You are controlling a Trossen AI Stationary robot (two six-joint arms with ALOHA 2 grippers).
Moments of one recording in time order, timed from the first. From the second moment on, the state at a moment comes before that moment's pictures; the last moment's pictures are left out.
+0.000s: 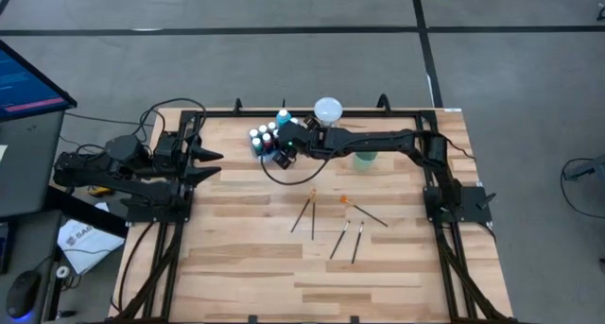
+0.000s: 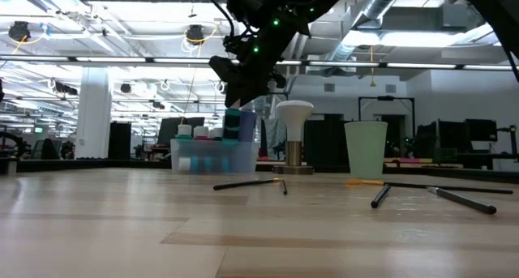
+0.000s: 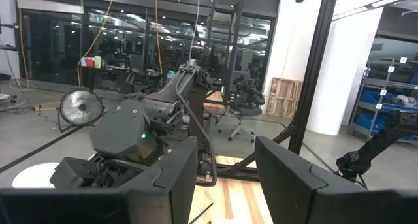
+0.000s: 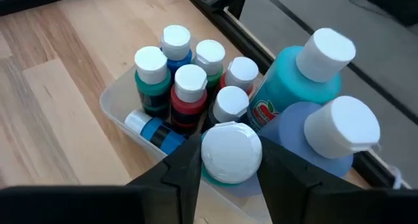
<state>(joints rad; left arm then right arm) -0.13 0.44 0.67 -0.09 -0.16 -0.11 -0.18 2.08 1.71 -0.42 0.45 0.23</state>
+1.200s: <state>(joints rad) -0.13 0.38 0.67 -0.09 -0.14 -0.10 0.07 1.75 1.71 -1.23 0.36 0.49</state>
